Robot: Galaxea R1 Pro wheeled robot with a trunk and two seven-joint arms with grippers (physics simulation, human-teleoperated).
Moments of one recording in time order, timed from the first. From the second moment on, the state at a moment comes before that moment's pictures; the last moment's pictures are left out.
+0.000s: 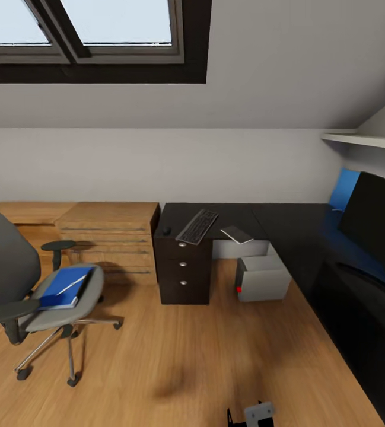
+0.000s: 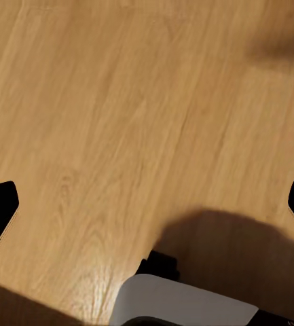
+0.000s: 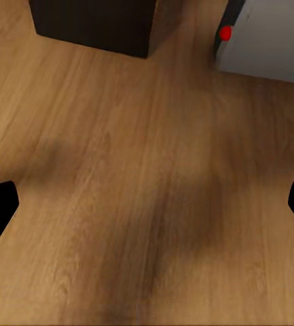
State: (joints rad) left arm -0.05 0.04 -0.35 -0.52 0.51 -0.15 0.38; right arm -0.32 0.11 0.31 -0.15 0.04 -0.55 -0.29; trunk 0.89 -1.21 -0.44
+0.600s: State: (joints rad) left arm -0.05 0.04 -0.35 -0.52 0.51 -0.16 0.38; right arm -0.32 0.11 0.31 -0.15 0.04 -0.55 -0.29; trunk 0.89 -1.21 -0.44
